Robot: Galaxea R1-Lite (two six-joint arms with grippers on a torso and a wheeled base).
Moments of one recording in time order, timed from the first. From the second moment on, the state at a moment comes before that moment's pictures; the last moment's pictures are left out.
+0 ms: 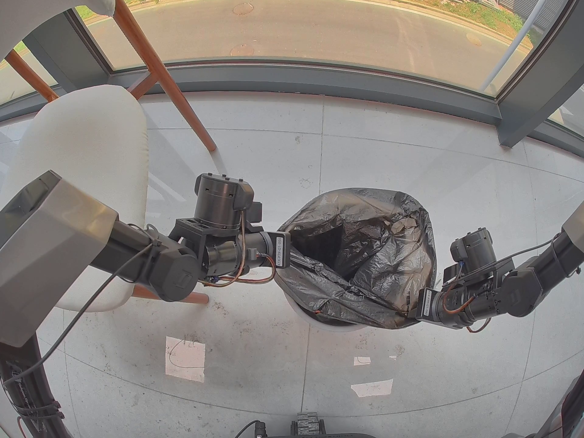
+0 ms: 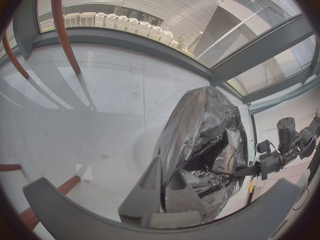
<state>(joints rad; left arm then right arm) -0.52 2.10 -1.20 -0.47 -0.08 -0.24 0.36 1.97 -0.76 -0.26 0.12 0.57</state>
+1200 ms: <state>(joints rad) -0.47 2.11 -1.04 -0.55 -0.05 -0.11 0.29 1.66 -0.67 -0.19 0.13 0.58</state>
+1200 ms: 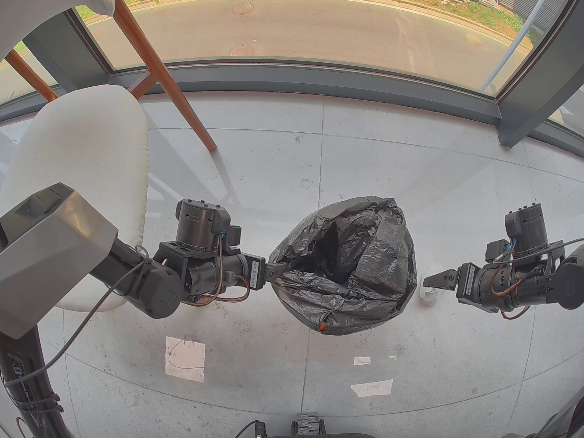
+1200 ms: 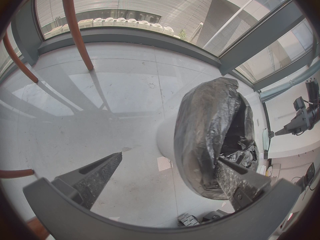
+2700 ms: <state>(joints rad) -0.57 1.70 -0.81 -0.70 -0.19 -0.27 -0.09 2.21 -1.04 -0.49 0.13 0.17</state>
